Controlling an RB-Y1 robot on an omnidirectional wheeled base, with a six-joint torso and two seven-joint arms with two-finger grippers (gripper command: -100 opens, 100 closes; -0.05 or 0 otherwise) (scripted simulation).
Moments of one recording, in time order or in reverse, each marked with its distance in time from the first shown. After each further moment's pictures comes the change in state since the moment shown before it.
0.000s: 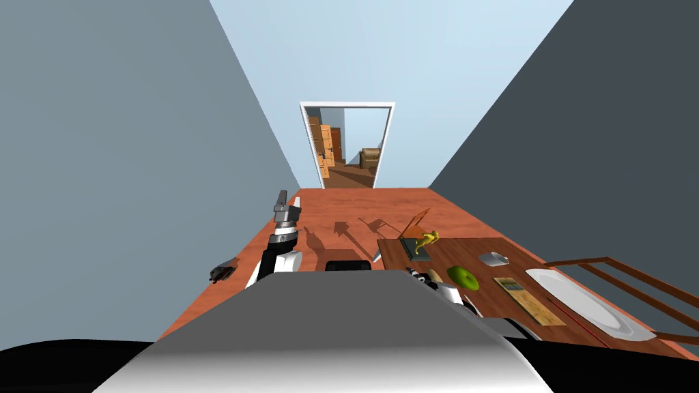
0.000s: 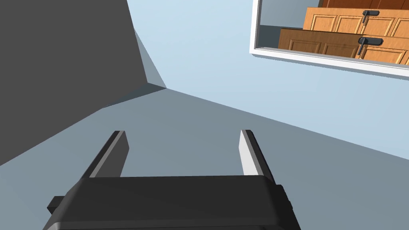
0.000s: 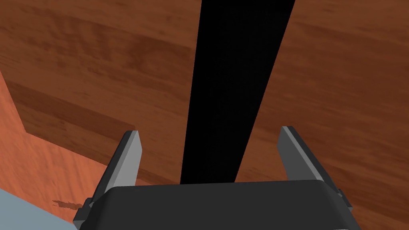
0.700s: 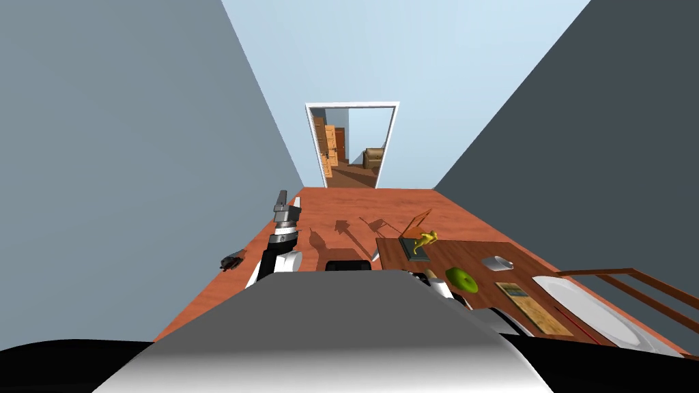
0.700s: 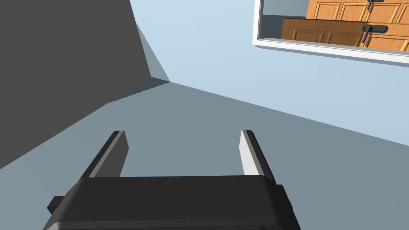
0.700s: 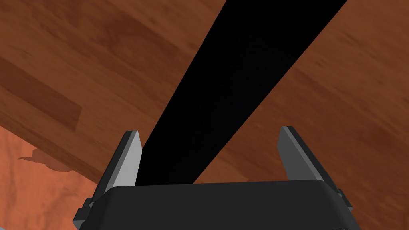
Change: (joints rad) left arm 0.000 0.000 0.000 0.000 0.000 0.000 0.000; right arm -0.038 0.019 0.083 0.022 0.130 -0.055 0.166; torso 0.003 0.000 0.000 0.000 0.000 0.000
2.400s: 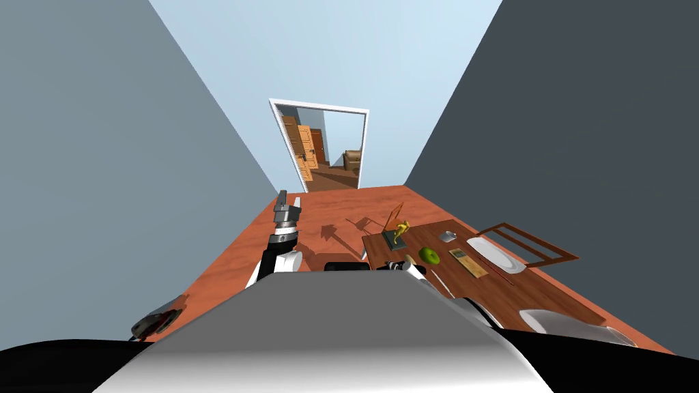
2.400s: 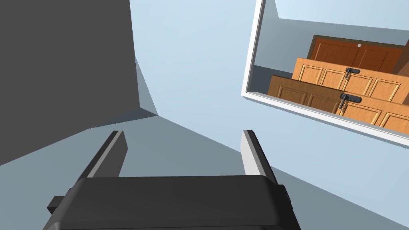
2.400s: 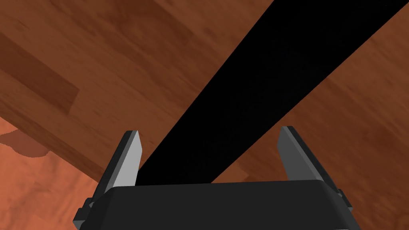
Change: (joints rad) left arm 0.000 0.000 0.000 0.000 0.000 0.000 0.000; right arm -0.068 0.153 -0.056 -0.152 0.649 0.007 -0.274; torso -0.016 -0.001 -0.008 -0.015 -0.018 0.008
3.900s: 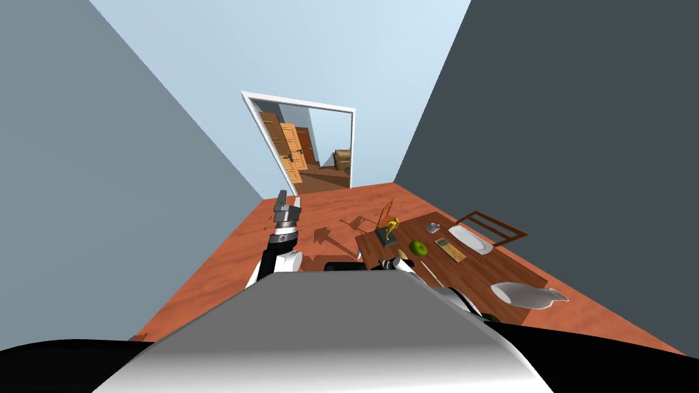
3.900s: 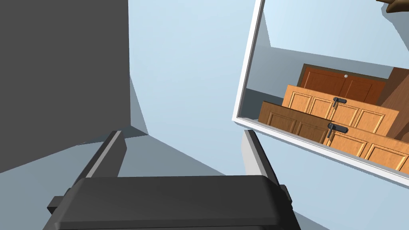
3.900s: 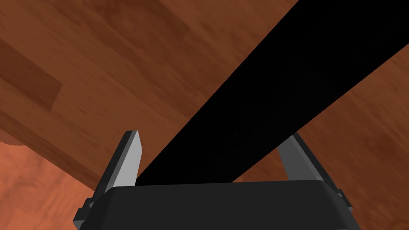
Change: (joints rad) left arm 0.000 0.000 0.000 0.000 0.000 0.000 0.000; right arm -0.085 0.096 -0.075 0.075 0.197 0.004 0.051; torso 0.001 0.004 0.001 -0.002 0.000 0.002
